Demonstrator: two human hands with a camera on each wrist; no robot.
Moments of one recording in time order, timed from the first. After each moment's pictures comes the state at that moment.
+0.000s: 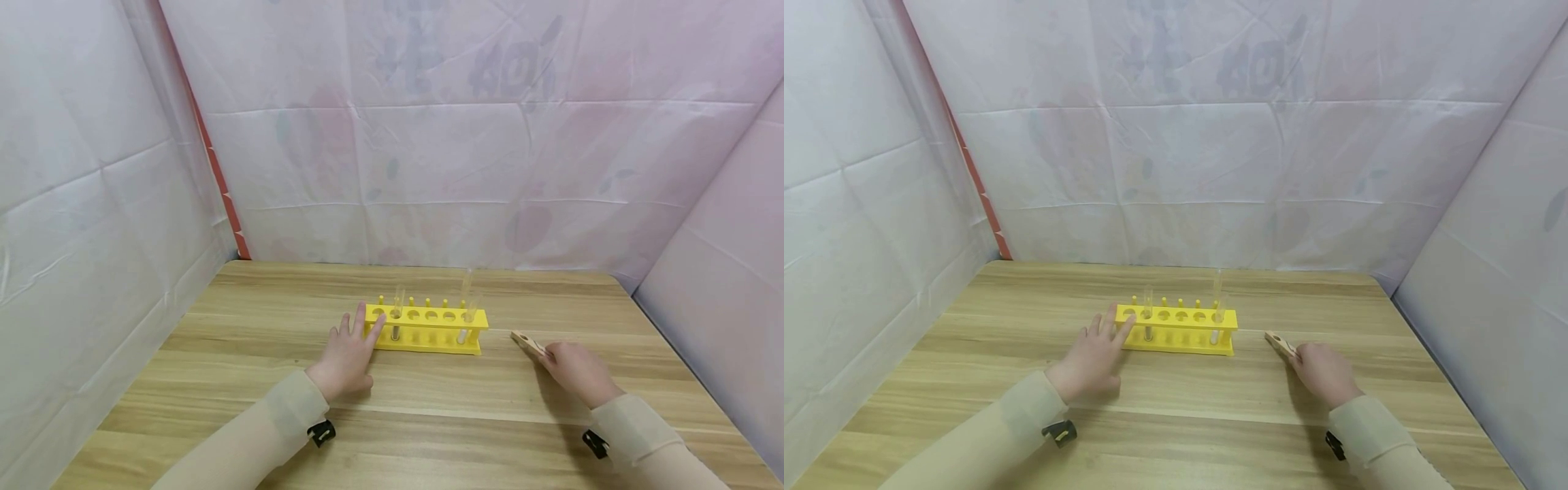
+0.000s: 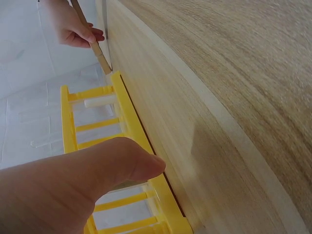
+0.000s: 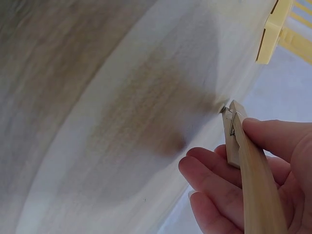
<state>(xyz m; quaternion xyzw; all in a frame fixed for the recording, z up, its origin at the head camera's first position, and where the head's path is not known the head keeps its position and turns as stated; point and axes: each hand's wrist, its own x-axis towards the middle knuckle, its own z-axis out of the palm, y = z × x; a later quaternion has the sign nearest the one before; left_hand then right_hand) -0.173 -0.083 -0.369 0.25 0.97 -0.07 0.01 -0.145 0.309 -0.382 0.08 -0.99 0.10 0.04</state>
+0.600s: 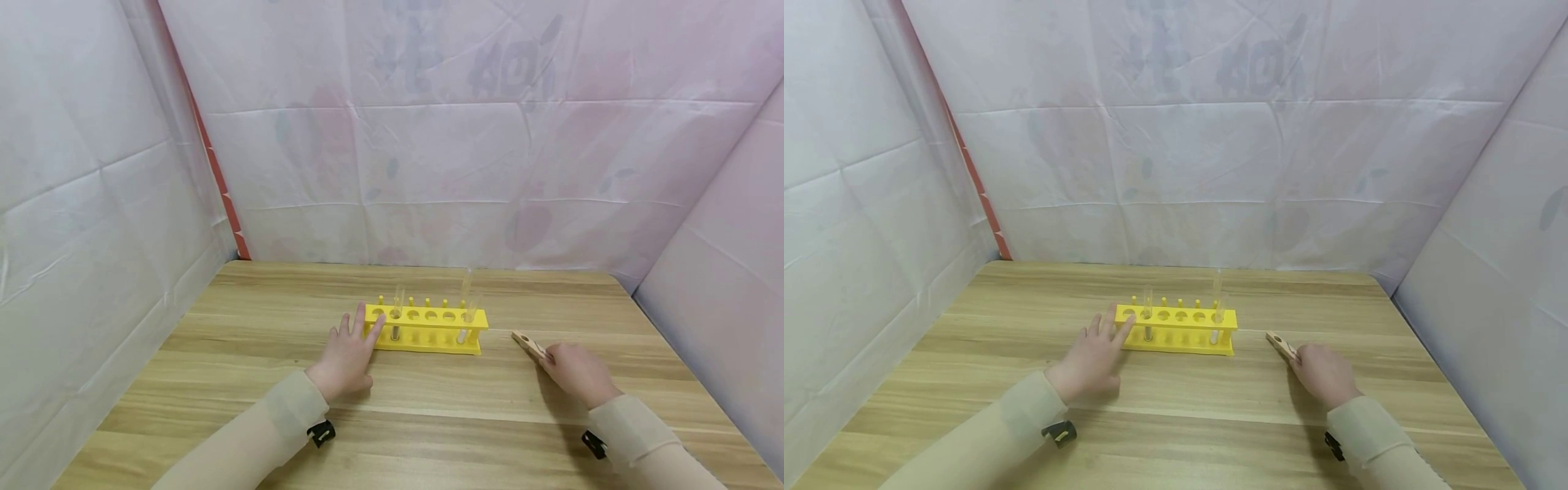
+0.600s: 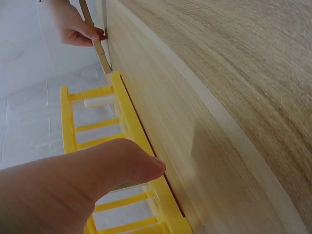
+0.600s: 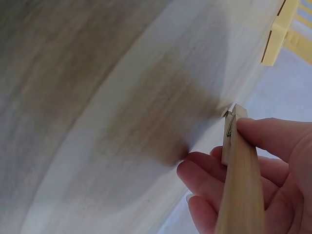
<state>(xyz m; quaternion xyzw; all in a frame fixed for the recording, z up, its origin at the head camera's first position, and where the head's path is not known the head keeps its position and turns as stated) -0.173 -0.083 -0.369 0.25 0.97 -0.07 0.01 -0.144 0.309 -0.382 0.06 -0.99 0.09 0.01</state>
